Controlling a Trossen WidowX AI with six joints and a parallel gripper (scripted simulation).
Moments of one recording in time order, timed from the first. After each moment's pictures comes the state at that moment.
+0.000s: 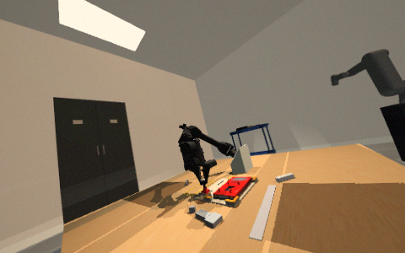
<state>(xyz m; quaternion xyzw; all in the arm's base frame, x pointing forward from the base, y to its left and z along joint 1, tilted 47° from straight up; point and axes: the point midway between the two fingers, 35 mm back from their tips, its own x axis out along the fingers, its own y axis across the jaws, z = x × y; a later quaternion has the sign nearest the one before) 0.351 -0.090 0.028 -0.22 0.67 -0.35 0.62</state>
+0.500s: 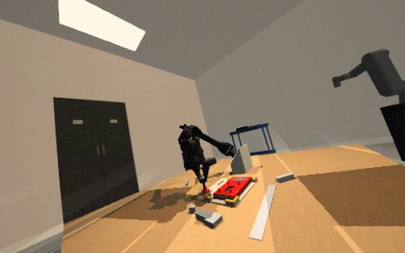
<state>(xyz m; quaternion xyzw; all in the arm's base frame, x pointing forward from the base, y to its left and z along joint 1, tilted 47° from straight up) 0.352 -0.083 0.033 -0.22 0.67 -0.34 0.63</state>
